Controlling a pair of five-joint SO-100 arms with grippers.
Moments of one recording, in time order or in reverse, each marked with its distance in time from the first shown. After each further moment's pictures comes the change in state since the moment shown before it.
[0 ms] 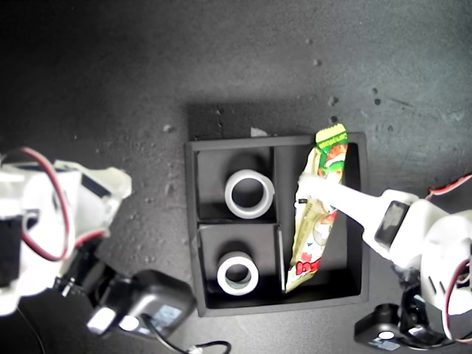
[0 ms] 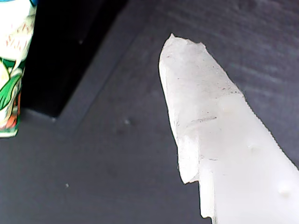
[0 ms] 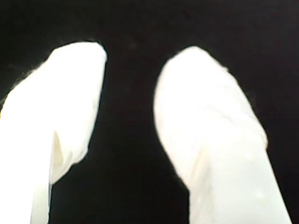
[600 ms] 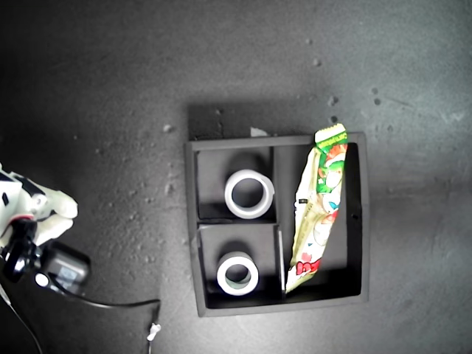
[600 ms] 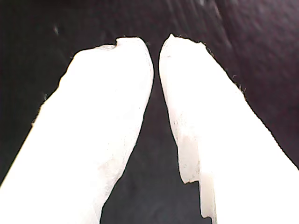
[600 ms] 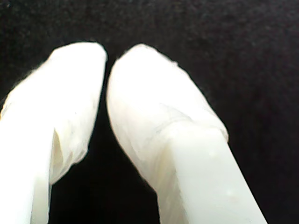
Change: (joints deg) arm 0 10.9 49.8 76.3 -39.5 -14.3; arm 1 5.1 91.8 81.5 -30.8 37.0
